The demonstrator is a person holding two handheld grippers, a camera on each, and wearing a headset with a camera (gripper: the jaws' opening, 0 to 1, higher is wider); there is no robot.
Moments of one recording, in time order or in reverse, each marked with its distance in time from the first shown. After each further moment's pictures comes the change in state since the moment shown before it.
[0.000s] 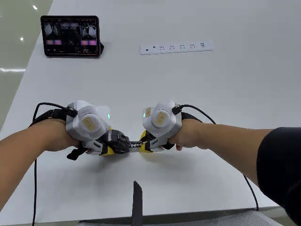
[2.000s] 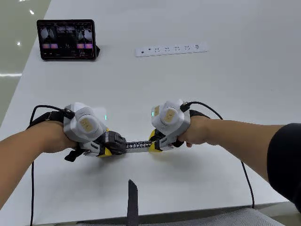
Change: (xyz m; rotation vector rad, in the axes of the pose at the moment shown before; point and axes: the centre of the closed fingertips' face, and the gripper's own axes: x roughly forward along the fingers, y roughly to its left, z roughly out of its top) left arm 0.000 0.000 -0.002 -0.011 0.004 0.004; right arm -0.021 -0.003 -0.028 0.008 0.050 -0.001
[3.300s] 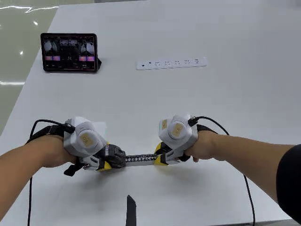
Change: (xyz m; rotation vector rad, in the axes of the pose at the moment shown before) left arm 0.003 0.001 0.001 -0.004 -0.008 0.003; right arm -0.013 0.000 -0.014 0.026 0.001 -0.006
